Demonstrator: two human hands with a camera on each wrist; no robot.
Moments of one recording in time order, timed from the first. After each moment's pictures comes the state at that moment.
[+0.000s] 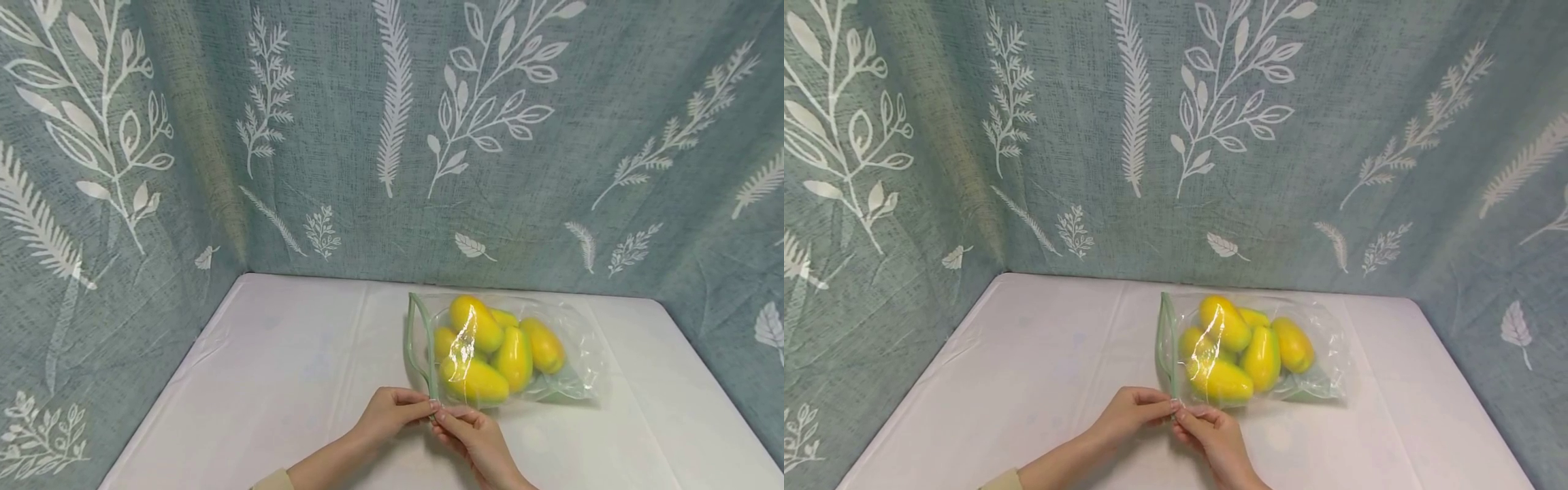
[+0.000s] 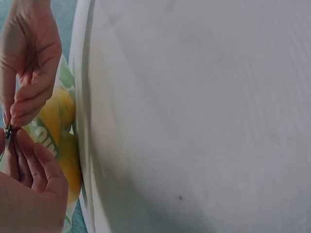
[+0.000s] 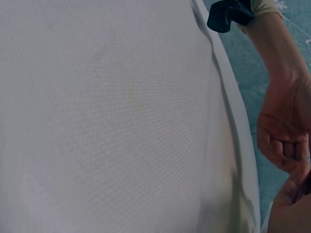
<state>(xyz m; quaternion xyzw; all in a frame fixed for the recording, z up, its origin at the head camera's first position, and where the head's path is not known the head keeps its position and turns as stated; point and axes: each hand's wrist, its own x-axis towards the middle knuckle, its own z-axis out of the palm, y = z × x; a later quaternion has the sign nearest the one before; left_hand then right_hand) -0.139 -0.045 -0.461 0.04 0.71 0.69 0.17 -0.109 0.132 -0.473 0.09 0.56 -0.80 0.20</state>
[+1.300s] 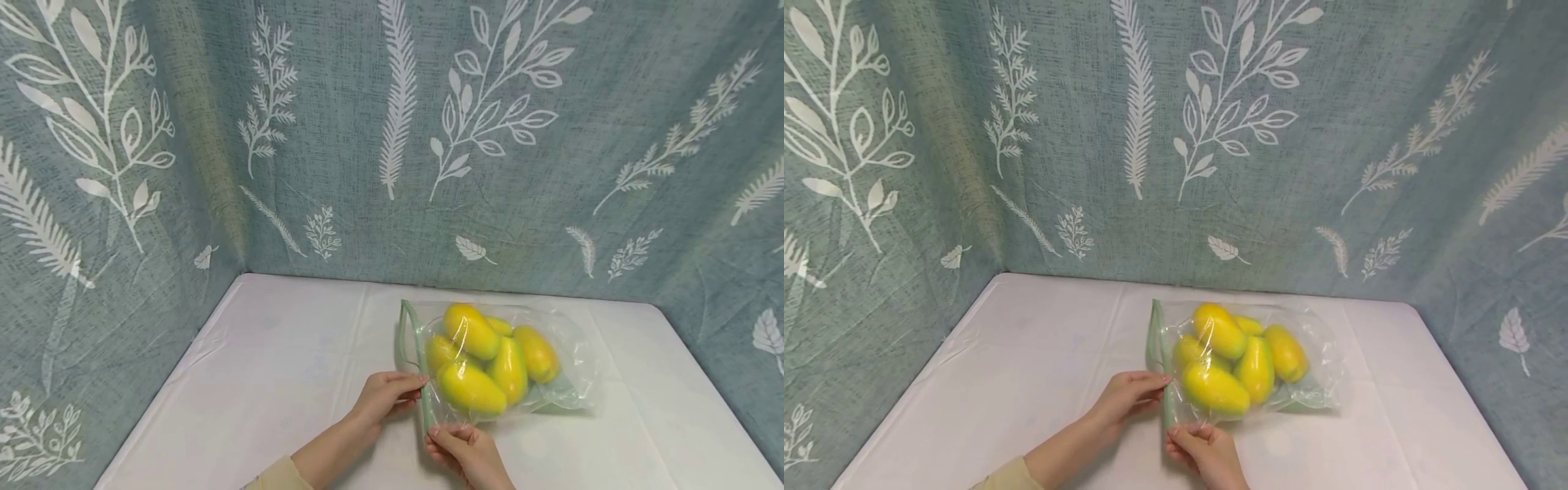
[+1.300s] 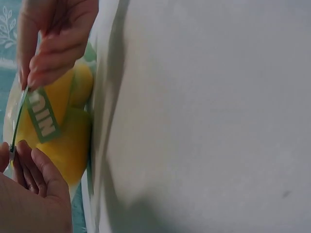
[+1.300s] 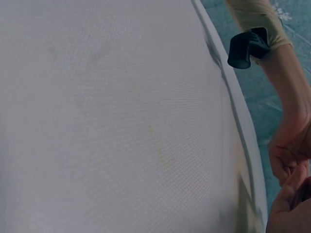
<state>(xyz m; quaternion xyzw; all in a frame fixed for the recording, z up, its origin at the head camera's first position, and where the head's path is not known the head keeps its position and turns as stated) -0.165 -0.047 -0.459 -0.08 0.64 0.75 0.18 -0.098 0.124 -0.476 0.11 0.59 -0.77 0.21</state>
